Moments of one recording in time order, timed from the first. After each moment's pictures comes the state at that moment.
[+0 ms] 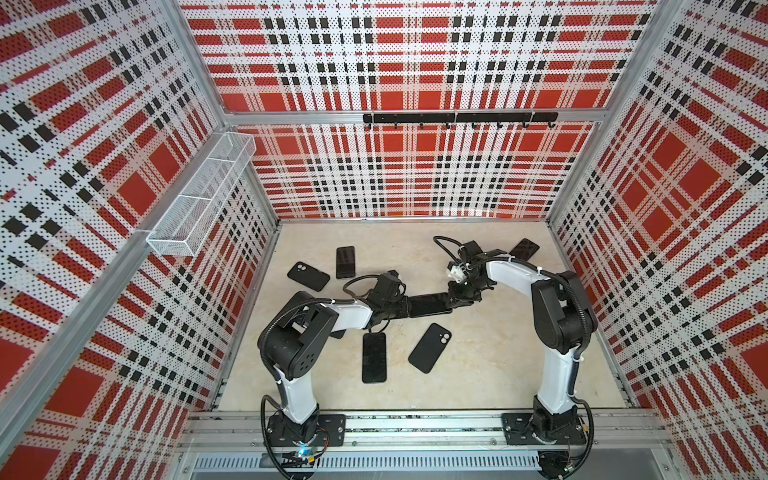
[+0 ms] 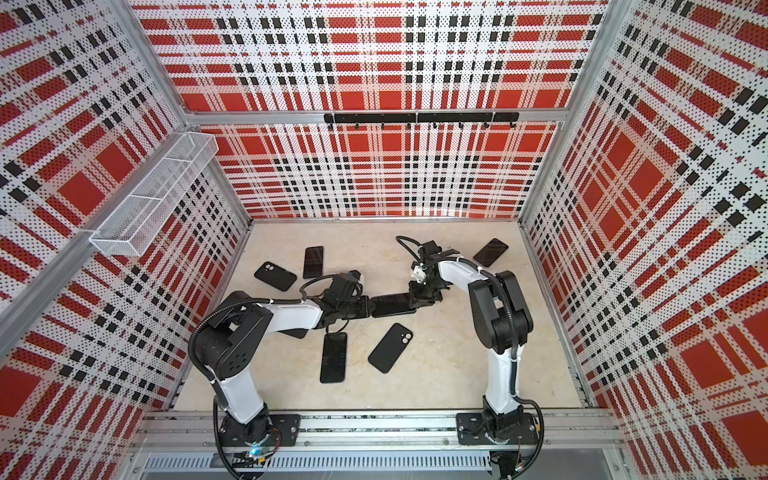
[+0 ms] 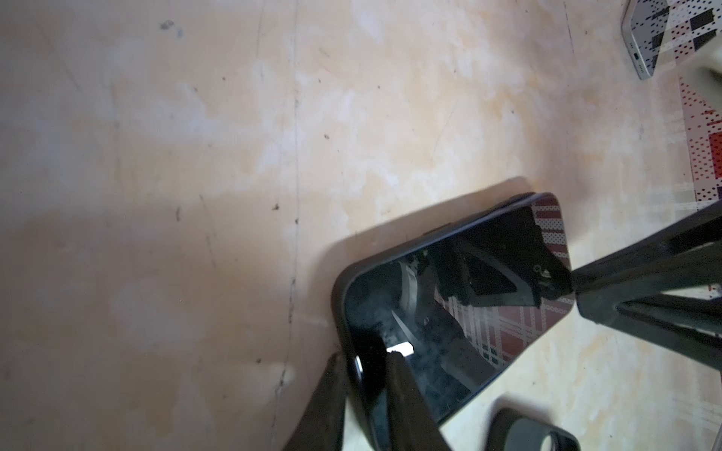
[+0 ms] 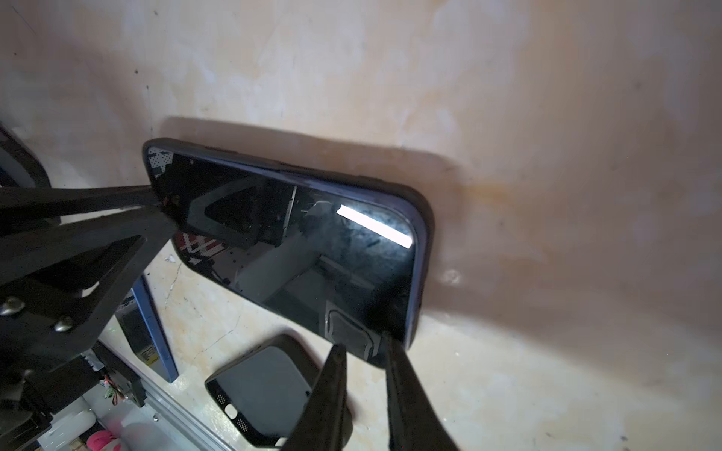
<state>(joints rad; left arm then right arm) -0.60 1.83 0.88 0.12 0.18 -0.61 0.36 1.99 1.39 -0.82 -0.42 0.18</state>
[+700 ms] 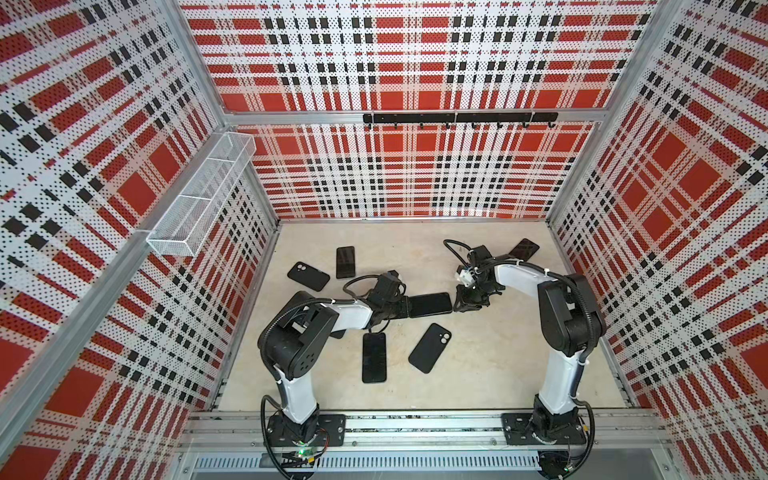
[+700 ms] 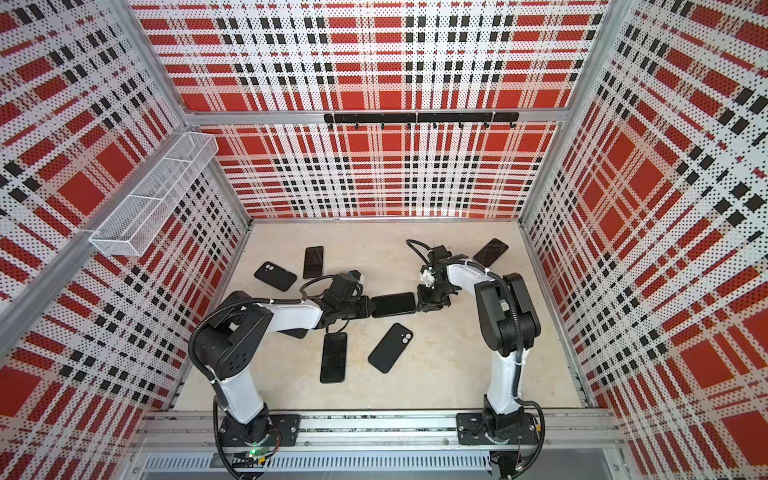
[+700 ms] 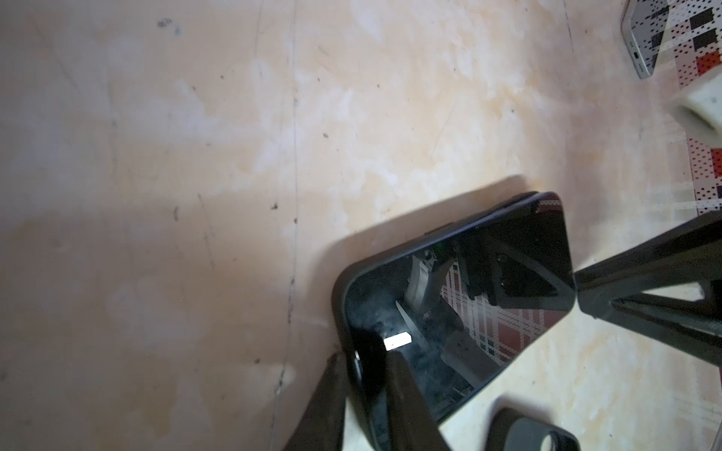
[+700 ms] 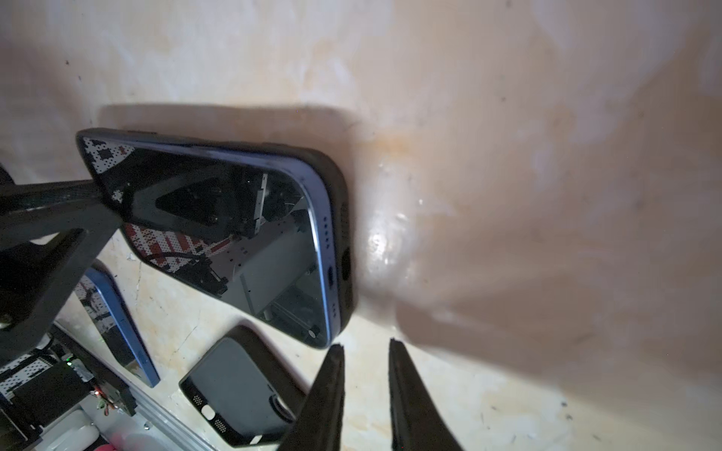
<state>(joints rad) -0.60 1.83 0.88 0.12 0.18 -0.61 0.32 1.94 1.29 -0.77 -0.41 0.19</state>
